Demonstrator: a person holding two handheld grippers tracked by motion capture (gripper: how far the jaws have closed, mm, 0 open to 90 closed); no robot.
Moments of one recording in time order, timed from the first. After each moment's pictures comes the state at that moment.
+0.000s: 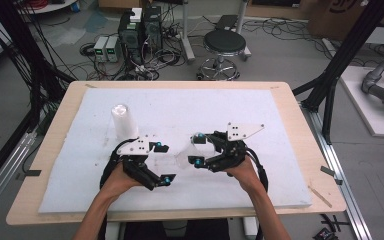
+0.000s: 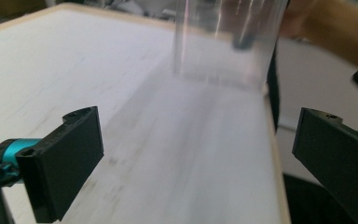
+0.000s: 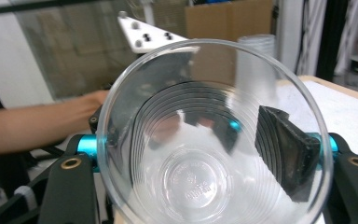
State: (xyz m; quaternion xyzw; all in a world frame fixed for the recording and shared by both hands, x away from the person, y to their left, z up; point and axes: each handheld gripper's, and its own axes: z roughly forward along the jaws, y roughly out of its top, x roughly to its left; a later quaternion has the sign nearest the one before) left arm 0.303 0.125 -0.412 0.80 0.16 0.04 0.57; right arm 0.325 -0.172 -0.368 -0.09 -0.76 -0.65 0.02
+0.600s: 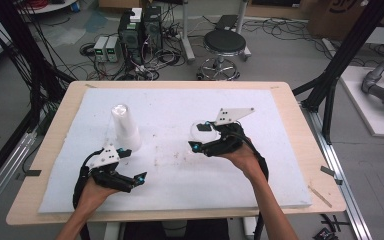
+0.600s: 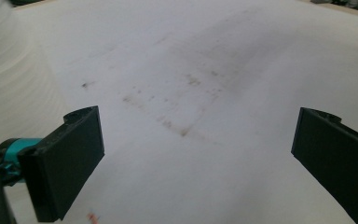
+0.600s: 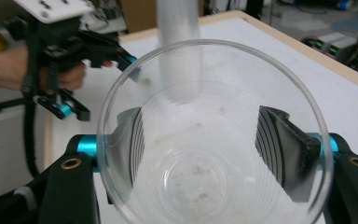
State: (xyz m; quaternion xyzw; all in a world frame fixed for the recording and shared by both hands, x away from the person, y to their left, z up) left arm 0.279 0.199 -0.446 0.78 0.30 0.15 0.52; right arm 0.345 -0.161 -0.339 -0.18 -0.84 -0.51 -0.08
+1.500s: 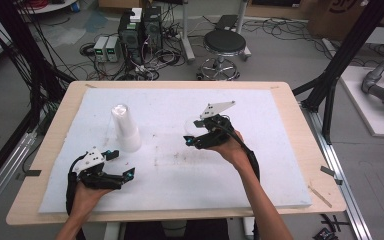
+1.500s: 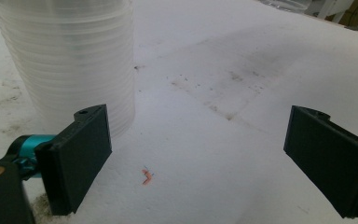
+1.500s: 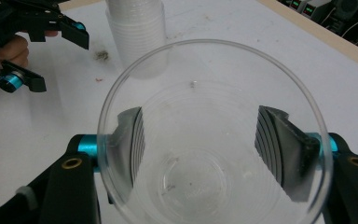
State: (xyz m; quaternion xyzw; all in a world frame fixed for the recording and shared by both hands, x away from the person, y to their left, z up) left arm 0.279 0.229 -0.467 0.74 0.35 0.17 0.55; right arm 0.372 -0.136 -0.351 -0.22 -0.87 -0.43 -0.11
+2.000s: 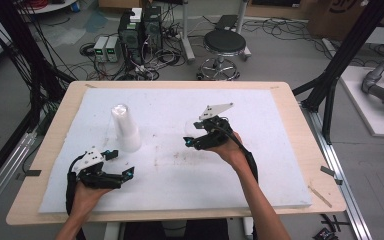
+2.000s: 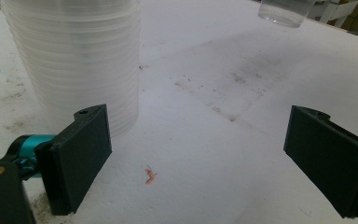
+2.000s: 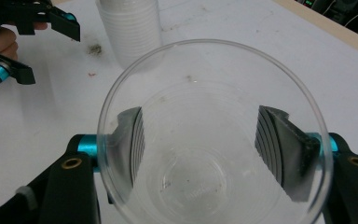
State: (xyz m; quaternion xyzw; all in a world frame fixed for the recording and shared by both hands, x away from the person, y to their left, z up) left arm 0.279 0.230 -0.468 0.73 0.36 0.17 0.55; right arm 0.376 -0.135 -0.362 -0.23 -0.87 -0.42 -0.11
